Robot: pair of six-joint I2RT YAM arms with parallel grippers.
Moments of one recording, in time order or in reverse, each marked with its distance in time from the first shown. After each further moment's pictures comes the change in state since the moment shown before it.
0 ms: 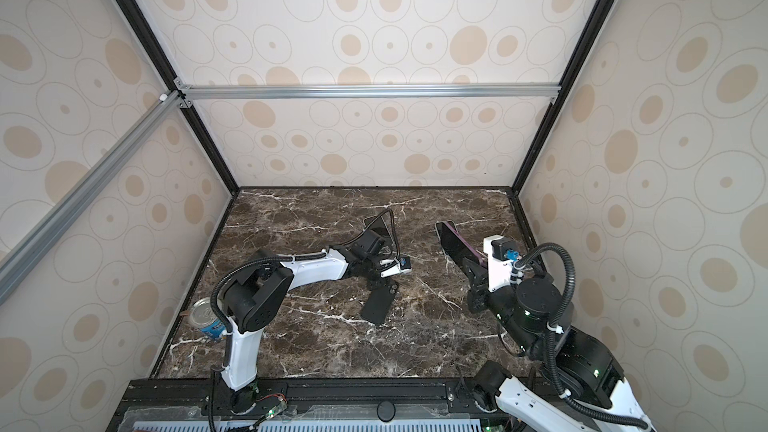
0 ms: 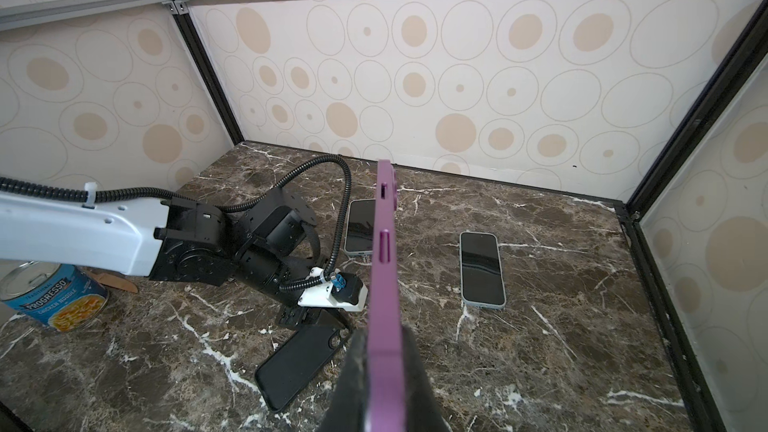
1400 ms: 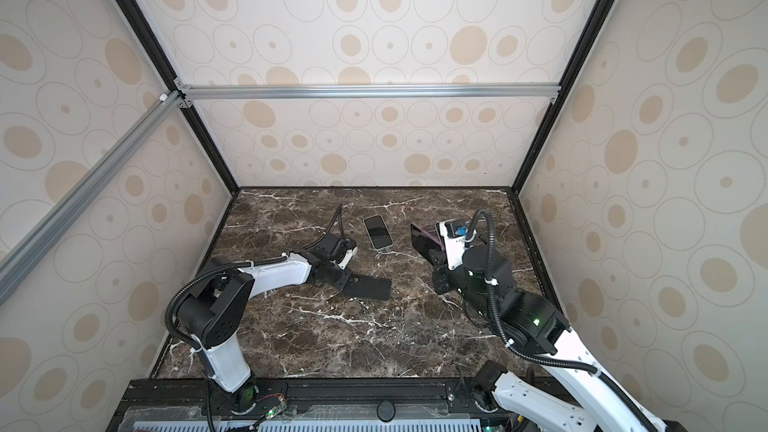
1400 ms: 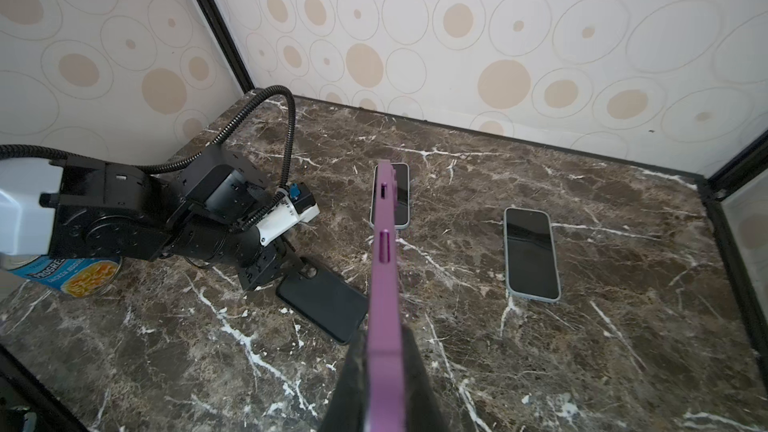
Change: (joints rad) left arm 0.185 -0.268 -0.333 -0.055 -0.259 -0.795; right arm 0.000 0.273 0.000 0.104 -0.114 0.060
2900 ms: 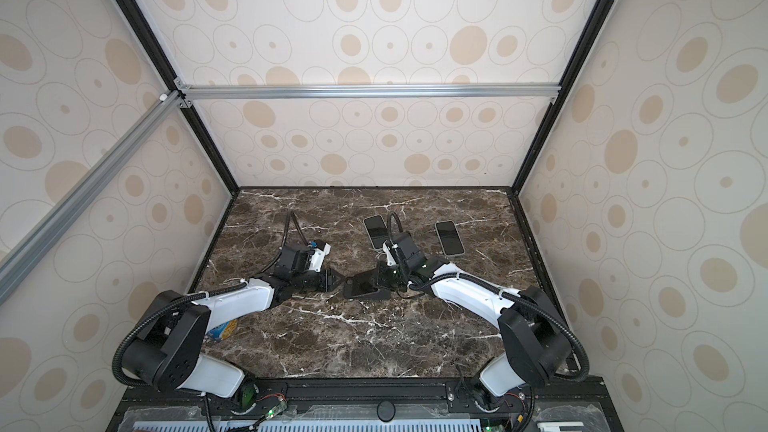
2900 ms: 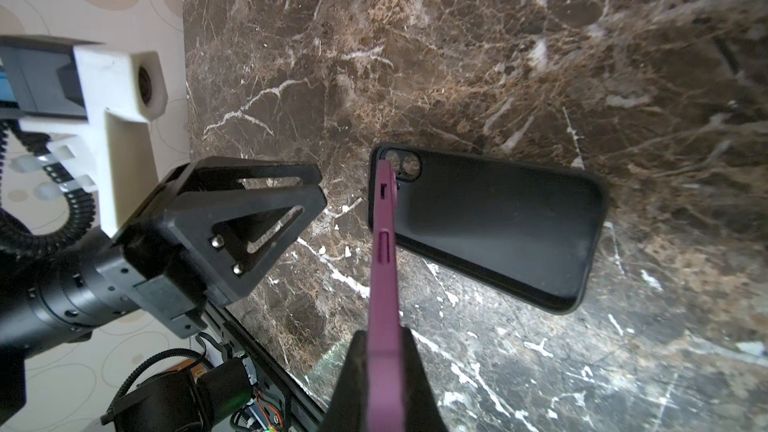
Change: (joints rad) left arm 0.157 -0.301 -0.367 0.374 0.380 -0.347; right arm -0.057 0.722 -0.110 0.403 -0.583 0.597
